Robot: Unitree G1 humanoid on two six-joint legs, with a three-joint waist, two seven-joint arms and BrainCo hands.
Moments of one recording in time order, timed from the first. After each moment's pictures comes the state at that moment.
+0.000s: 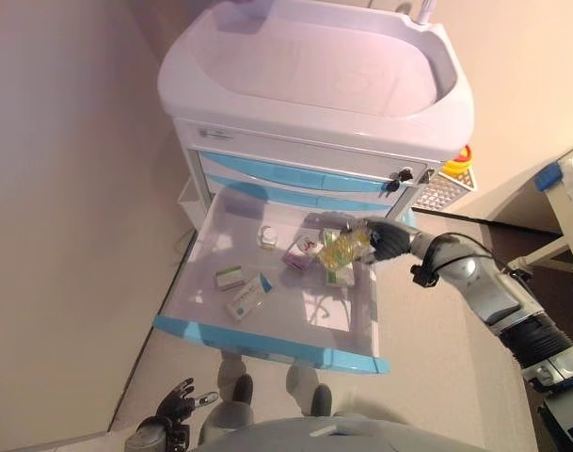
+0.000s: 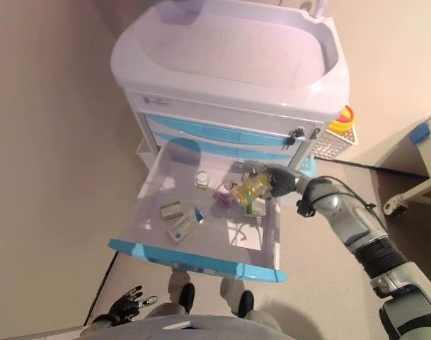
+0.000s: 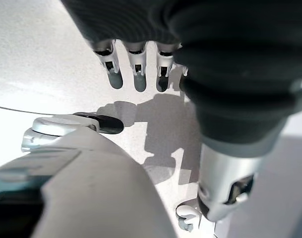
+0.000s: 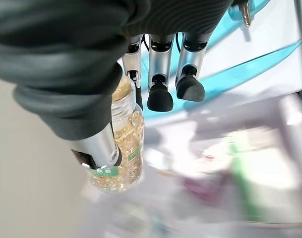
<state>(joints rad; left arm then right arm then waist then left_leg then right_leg) 0.10 0.29 -0.13 1.13 -0.32 -0.18 -0.14 -0.38 -0.75 0.32 0.07 0.09 -0.02 0.46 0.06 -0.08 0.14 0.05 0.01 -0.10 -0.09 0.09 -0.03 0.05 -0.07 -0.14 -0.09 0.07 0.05</state>
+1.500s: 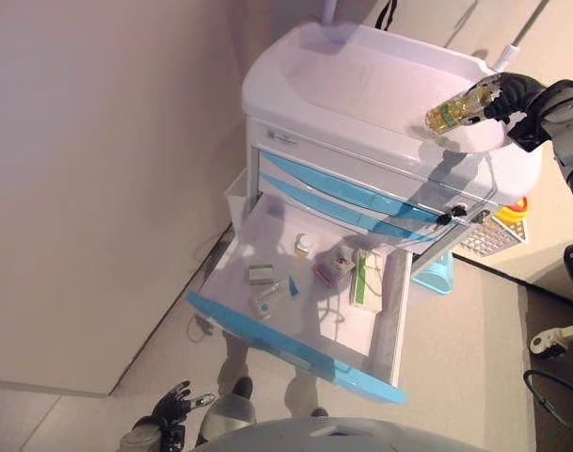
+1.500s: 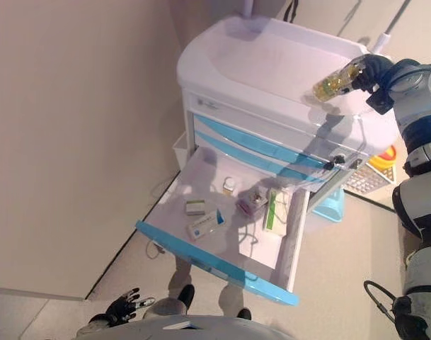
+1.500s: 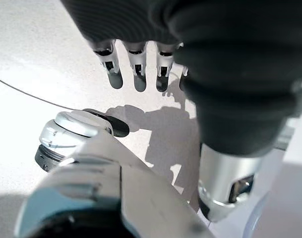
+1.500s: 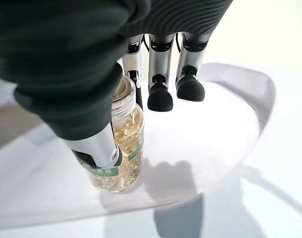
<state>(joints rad) 0.08 0.33 -0.20 1.17 -0.36 -0.16 -0.13 -1.32 -0.93 0.72 1.09 0.02 0.10 0.39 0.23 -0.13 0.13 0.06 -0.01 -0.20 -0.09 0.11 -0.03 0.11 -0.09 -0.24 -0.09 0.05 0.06</state>
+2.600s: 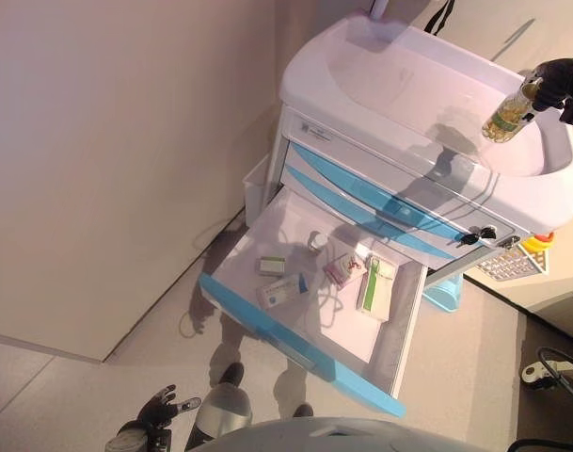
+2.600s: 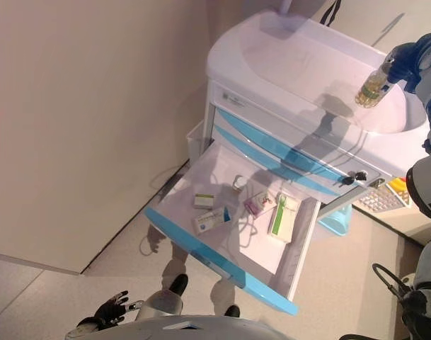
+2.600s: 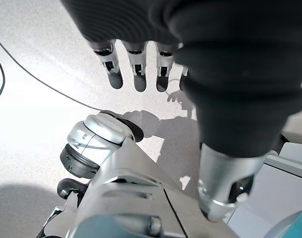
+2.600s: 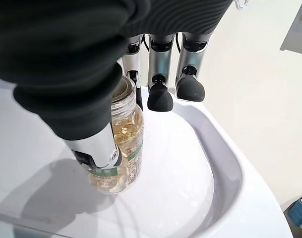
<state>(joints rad) 0.10 0.38 -0.21 1.16 -0.37 -0.16 -0.12 -1.53 -0.96 0.96 1.22 -0.32 0.12 0.53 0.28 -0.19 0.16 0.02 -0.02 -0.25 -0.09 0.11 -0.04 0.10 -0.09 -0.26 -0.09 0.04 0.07</state>
